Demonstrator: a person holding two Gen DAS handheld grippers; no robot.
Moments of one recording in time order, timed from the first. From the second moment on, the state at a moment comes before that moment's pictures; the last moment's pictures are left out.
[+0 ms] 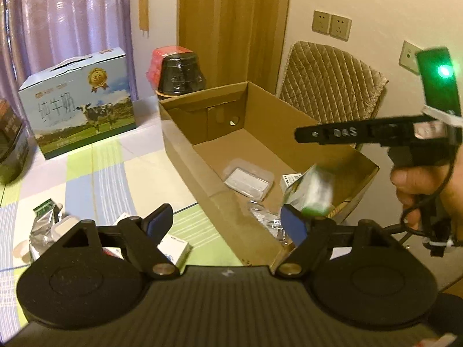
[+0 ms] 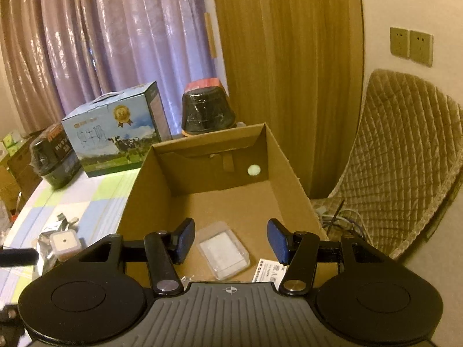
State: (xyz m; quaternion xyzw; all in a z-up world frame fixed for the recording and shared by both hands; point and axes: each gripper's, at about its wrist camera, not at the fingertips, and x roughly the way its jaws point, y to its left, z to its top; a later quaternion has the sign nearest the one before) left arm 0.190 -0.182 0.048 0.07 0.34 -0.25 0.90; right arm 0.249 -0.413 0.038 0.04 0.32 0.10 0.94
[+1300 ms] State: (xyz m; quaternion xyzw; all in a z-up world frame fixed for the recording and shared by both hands) left arm 0.069 0.013 0.025 -0.02 0.38 -0.08 0.92; right arm 0.071 -0.305 0.023 0.06 0.36 0.19 0.91
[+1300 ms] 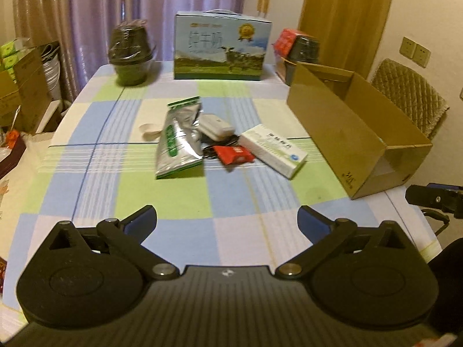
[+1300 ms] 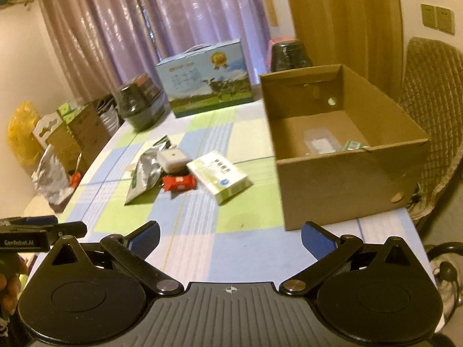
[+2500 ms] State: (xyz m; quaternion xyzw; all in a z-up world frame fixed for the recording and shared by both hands) left arm 0.170 0.046 -0.028 0.03 0.39 -0.09 0.92; right arm 0.204 -0.185 -0.067 -0.14 0.35 0.22 0.90
